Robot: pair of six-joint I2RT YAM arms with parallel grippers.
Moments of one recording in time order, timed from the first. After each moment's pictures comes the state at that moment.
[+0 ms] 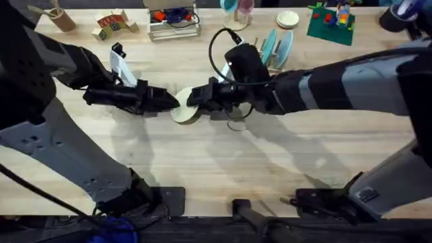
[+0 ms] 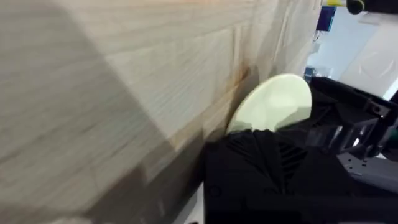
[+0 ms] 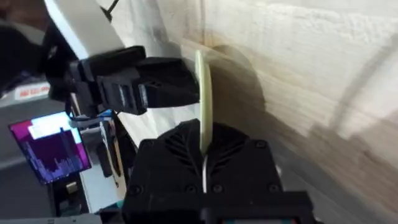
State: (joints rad) left arm 0.43 2.03 1.03 -1.06 1.02 0.58; right arm 0.70 1.87 0.89 0.29 -0.59 1.03
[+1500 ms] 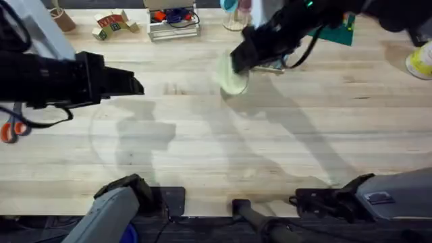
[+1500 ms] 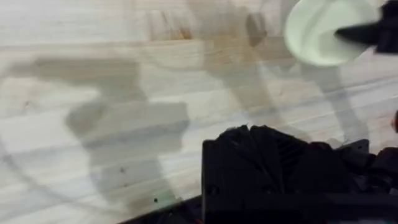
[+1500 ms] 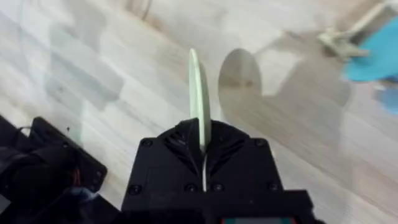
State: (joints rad) left arm 0.42 1.06 1.20 -1.45 0.61 0.32; right arm 0.54 1.64 1.51 -1.01 -0.27 0.15
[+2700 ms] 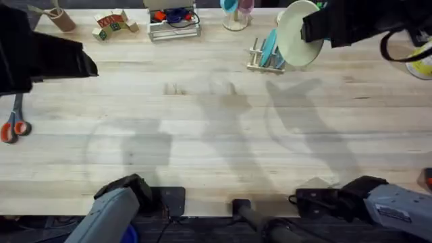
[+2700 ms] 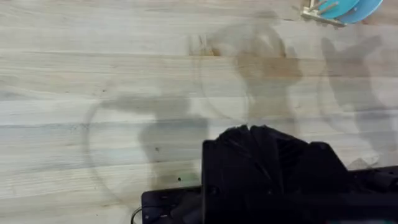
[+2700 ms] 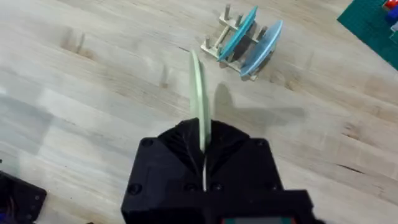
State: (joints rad) left arm 0.42 1.04 1.66 -1.69 0.42 0.25; right arm 0.43 1.28 1.54 -1.17 0.03 0.07
